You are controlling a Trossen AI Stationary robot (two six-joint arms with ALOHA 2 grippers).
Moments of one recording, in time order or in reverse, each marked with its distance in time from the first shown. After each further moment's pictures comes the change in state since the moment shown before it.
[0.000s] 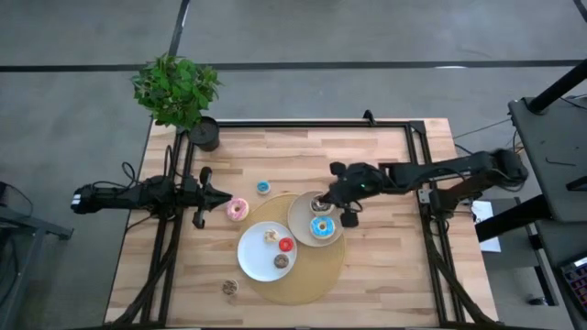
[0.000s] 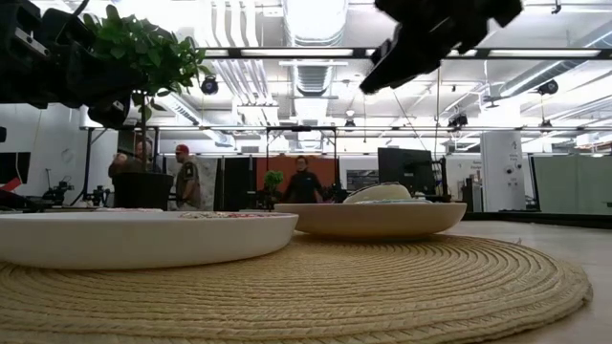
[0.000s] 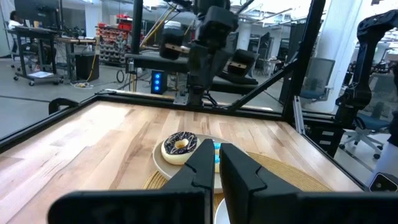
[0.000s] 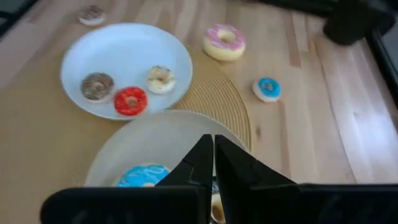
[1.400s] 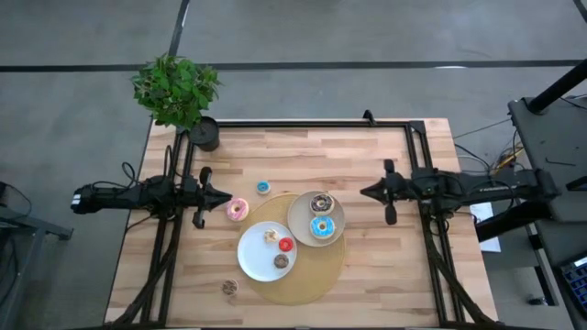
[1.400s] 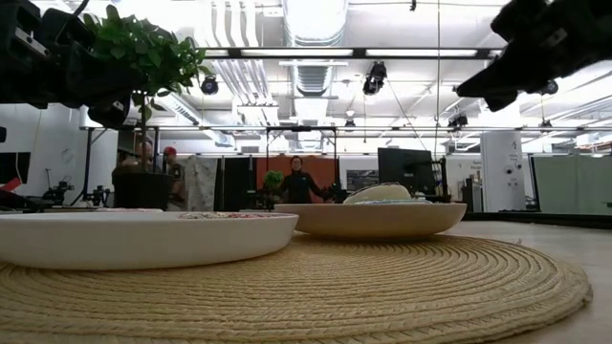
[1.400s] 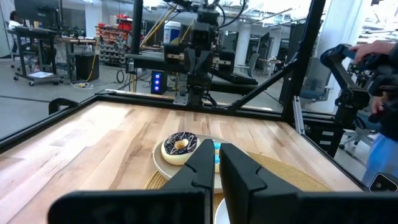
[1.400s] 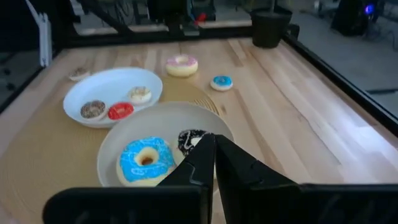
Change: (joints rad) left arm 0.000 0.000 0.000 0.000 0.000 0.000; right arm 0.003 -0.806 -0.584 0.091 0.142 0.253
